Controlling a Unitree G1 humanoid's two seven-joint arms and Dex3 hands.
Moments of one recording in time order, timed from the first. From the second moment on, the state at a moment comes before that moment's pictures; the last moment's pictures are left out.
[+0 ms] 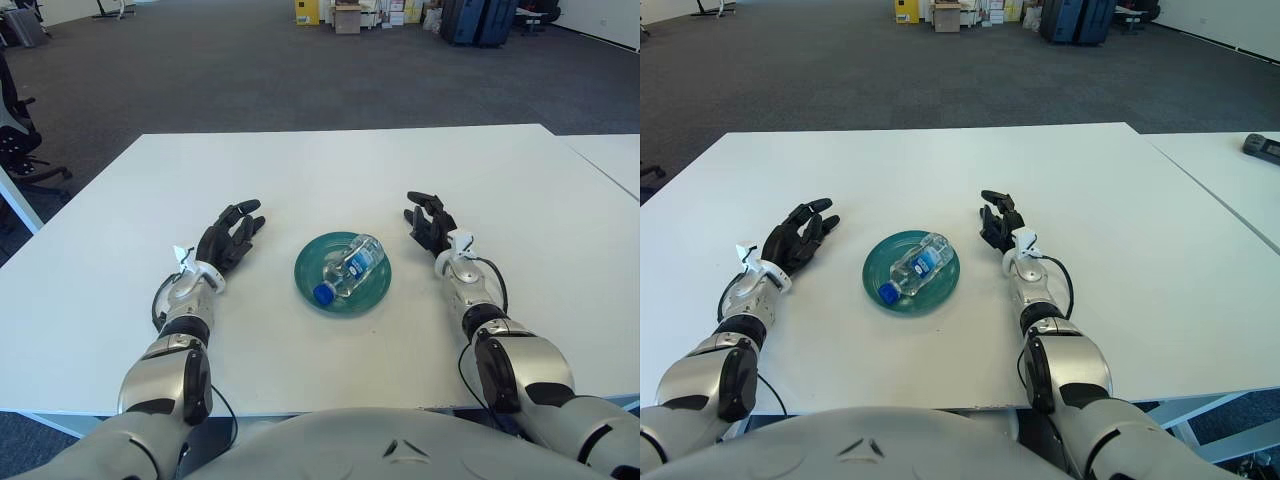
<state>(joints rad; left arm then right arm) -0.41 0.20 0.32 1.13 -0.31 -0.36 -0.59 -0.53 -0.08 -0.09 1.25 -0.01 -0.52 0.08</state>
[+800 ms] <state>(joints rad) -0.42 0.21 0.33 1.14 -0.31 -0.35 -0.60 -0.53 -0.06 -0.07 1.25 -0.03 -0.52 0.06</state>
